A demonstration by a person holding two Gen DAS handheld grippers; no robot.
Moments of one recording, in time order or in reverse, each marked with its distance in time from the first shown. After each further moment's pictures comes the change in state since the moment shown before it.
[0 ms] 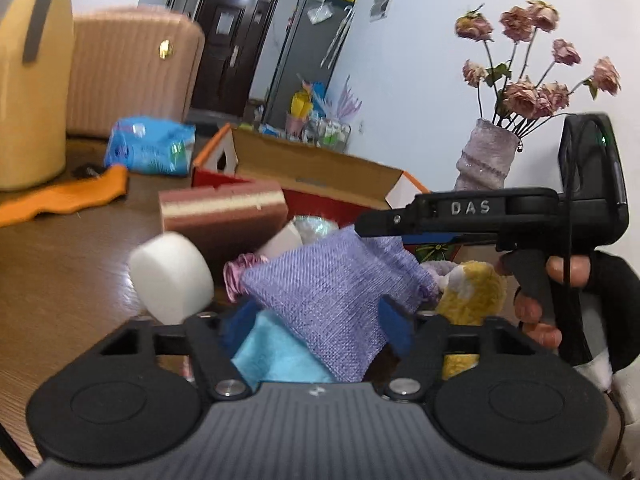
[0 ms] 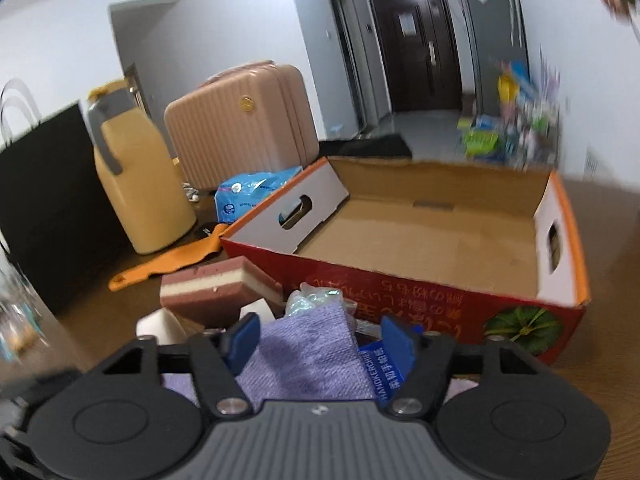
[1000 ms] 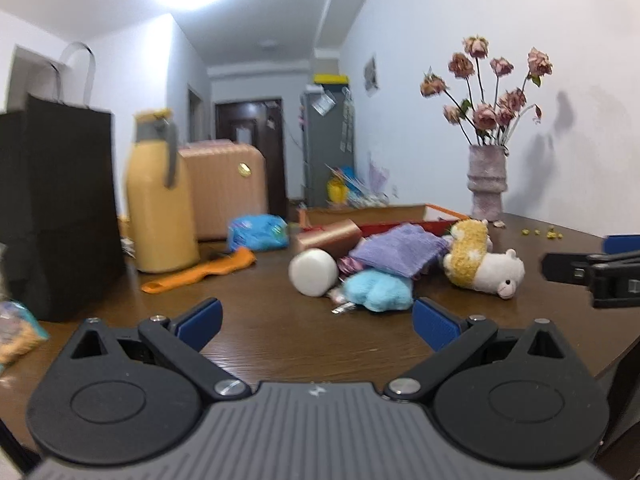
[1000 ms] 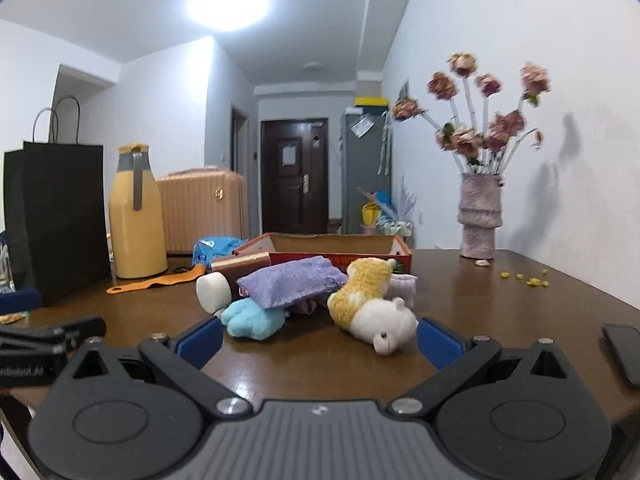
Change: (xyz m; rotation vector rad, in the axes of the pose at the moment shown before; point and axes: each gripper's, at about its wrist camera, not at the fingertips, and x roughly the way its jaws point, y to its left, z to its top) left arm -0.212 0.008 -0.112 0.302 -0.288 0.199; right arm -0.182 0.195 -0.226 -0.123 -0.426 -0.520
